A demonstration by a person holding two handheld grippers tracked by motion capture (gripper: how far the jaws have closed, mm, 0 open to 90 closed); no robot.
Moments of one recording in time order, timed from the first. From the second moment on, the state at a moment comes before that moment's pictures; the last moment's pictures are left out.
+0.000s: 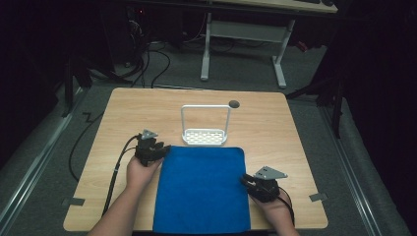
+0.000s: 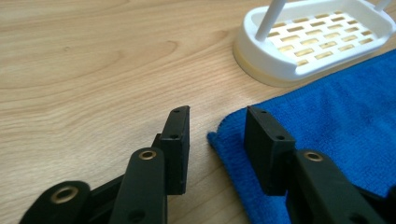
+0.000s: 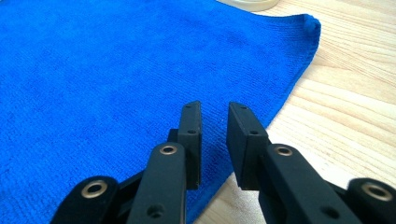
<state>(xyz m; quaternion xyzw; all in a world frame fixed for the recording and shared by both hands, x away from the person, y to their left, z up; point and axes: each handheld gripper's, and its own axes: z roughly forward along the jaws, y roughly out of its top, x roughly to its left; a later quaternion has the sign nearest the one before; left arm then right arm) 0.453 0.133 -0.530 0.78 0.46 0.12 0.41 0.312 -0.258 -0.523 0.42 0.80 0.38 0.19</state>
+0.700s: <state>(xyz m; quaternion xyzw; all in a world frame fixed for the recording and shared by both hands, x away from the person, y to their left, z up) 0.442 0.122 -0.535 0.80 0.43 0.16 0.39 0.399 -0.250 -0.522 0.50 0.75 0.35 0.24</state>
